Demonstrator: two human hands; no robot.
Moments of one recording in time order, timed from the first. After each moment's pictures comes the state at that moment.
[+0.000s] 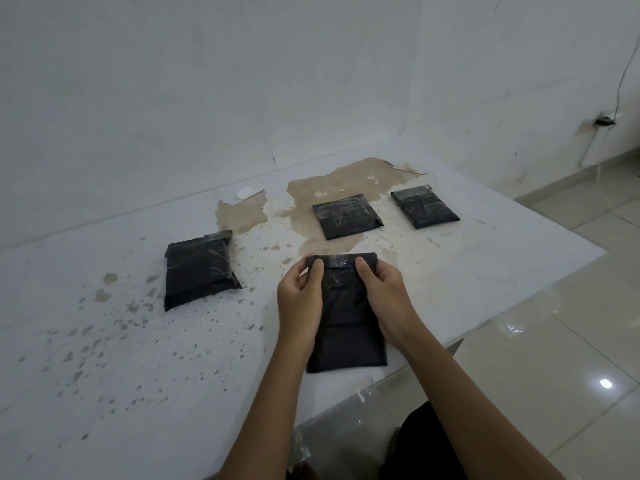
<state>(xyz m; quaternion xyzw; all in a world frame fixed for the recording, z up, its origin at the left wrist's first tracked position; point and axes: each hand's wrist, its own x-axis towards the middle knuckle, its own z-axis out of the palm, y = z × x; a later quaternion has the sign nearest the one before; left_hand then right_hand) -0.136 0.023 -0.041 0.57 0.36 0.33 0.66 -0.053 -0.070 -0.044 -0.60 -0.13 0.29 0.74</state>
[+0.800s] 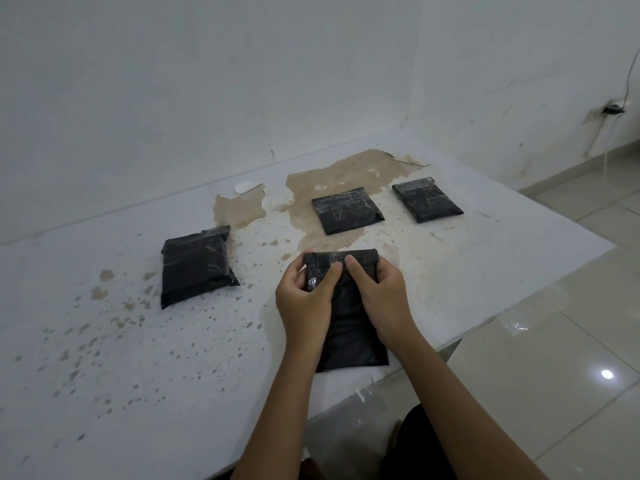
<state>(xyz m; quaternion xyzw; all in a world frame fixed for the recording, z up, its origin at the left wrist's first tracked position) -0.135 0.008 -0.044 0.58 0.35 0.39 0.63 -0.056 -0.068 -0.056 -0.62 -0.16 0.22 0.74</state>
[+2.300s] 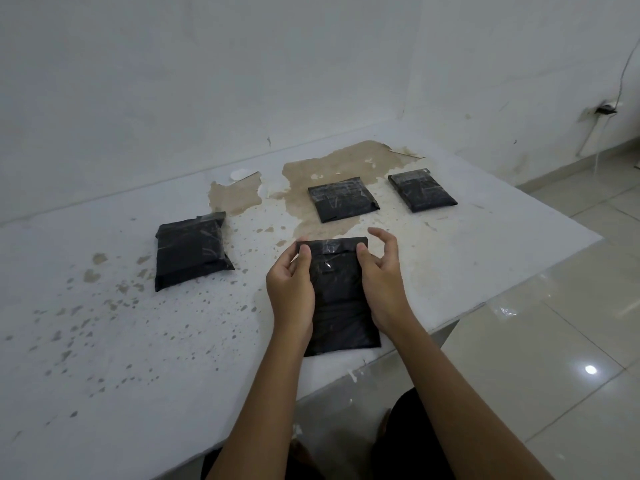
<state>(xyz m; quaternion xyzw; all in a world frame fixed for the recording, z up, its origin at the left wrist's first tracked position) -0.137 0.017 -0.052 0.53 0.36 0.38 0.66 -0.055 -0.072 -0.059 -0.62 -0.16 0.21 0.73</state>
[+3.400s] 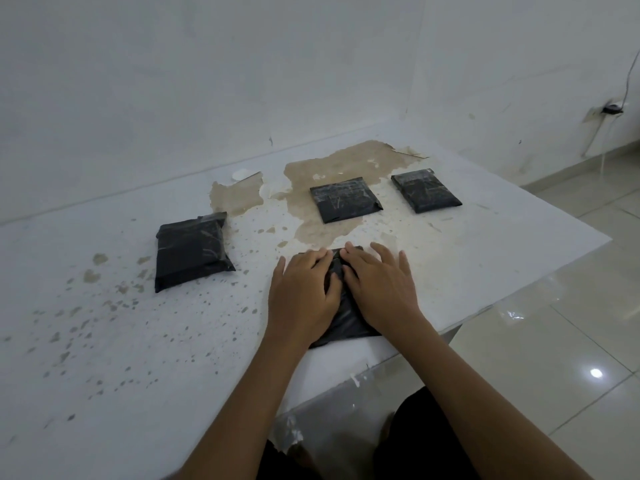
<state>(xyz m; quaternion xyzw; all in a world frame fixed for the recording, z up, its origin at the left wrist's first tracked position) -0.146 0.032 -0.068 0.94 0.24 0.21 0.12 -0.045 -0.078 -0.065 -0.90 -0.41 -0.01 0.16</state>
